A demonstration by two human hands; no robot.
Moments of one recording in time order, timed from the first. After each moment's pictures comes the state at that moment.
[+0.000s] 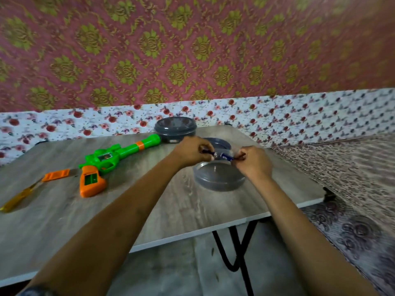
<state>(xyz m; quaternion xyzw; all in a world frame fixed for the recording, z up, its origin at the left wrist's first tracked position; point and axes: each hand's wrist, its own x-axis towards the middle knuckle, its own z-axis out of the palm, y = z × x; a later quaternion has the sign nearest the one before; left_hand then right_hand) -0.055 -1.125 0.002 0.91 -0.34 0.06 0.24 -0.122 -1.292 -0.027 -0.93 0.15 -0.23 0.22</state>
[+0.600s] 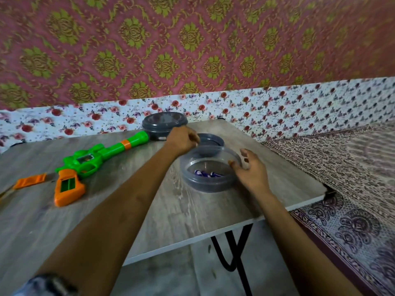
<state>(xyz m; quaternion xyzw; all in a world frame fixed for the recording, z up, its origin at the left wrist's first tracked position) -0.005 -1.152 -0.003 0.92 -0.27 0.07 0.29 -0.112 -1.321 -0.073 -0.87 0.14 -0.27 0.40</state>
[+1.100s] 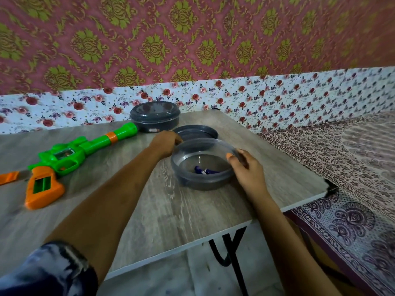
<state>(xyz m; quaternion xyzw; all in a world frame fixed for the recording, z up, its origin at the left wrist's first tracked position) 0.060 -1.144 -0.056 0.95 -0.26 0.06 0.16 -0.106 -1.319 -0.090 -0.80 0.13 -0.26 0.53</state>
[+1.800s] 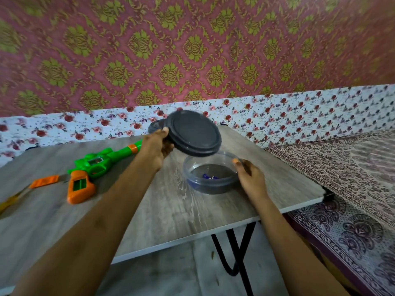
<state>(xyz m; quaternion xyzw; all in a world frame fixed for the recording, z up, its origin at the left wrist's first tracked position) -0.041 -1.106 0.006 0.57 0.02 0.01 0.82 -0.120 -1.316 -0.086 -0.80 0.14 -0.25 0.53</state>
